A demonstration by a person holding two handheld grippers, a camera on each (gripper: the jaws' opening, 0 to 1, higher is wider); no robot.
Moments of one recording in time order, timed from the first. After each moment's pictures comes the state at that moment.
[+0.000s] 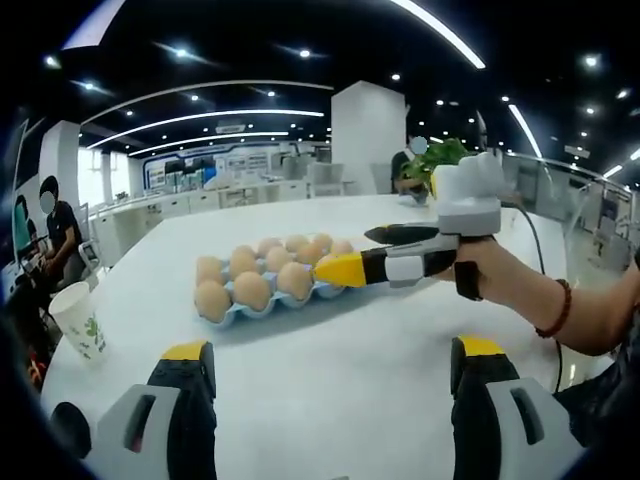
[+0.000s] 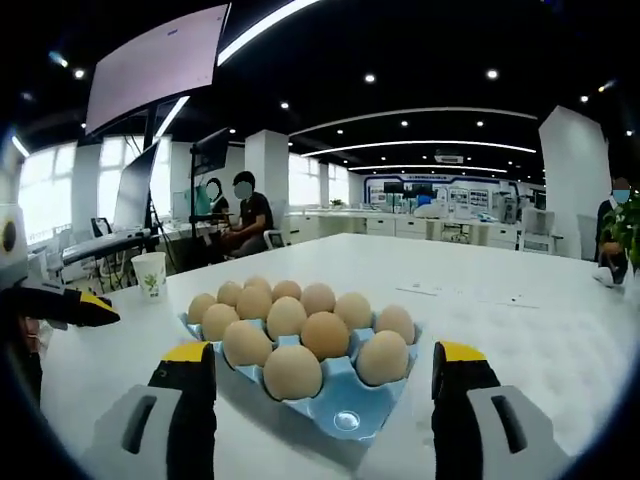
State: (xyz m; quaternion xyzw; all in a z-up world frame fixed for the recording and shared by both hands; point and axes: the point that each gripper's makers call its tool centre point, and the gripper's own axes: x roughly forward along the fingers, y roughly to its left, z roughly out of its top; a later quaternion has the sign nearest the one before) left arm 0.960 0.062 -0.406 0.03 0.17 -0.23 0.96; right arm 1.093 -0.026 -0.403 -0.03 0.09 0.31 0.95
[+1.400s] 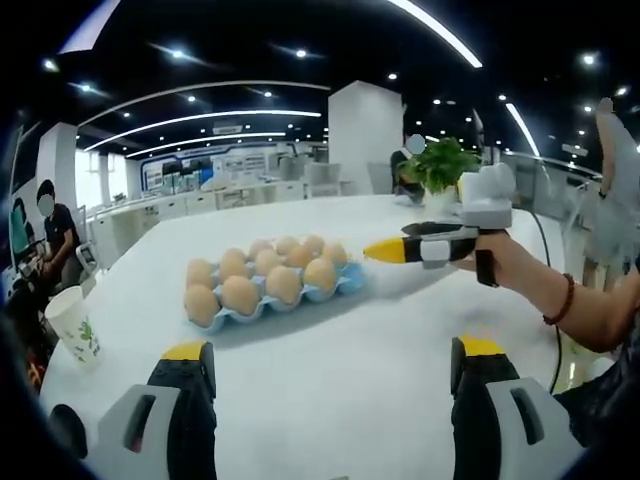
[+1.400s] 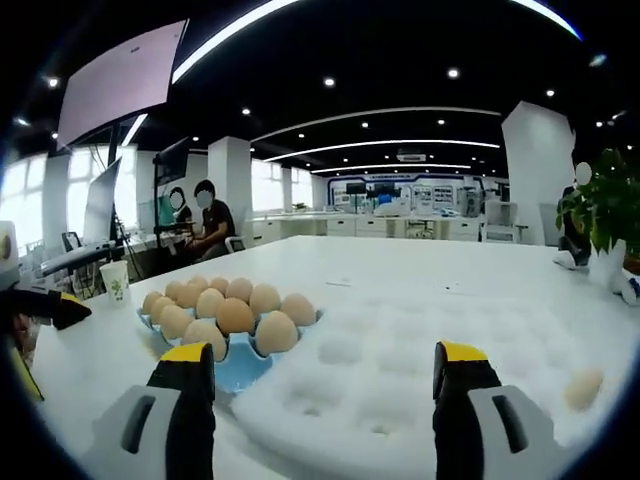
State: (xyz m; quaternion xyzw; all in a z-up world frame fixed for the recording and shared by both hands) left arm 0.962 0.047 -0.404 0.03 0.17 -0.23 0.96; right arm 1.107 -0.126 -0.402 -0.01 0.09 0.23 0.97
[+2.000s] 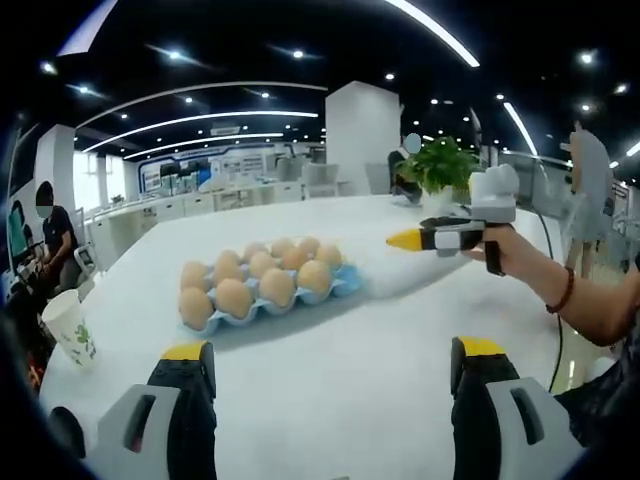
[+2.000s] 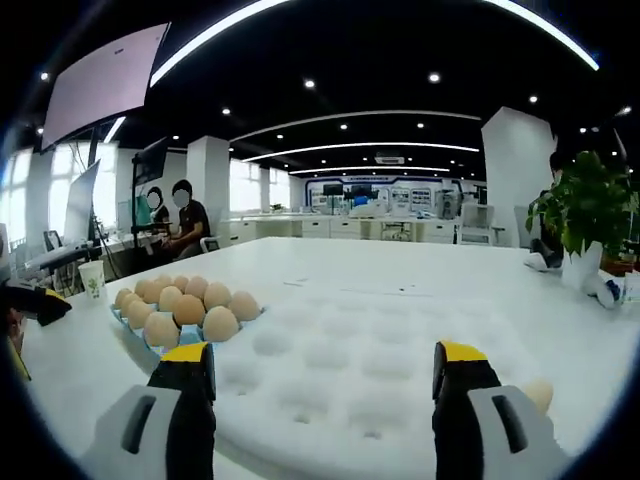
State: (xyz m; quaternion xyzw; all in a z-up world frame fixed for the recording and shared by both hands) left arm 0.962 0.040 -0.404 0.03 0.17 -0.23 0.96; right arm 1.111 -0.188 -0.400 -0.02 0.09 0.17 0.98
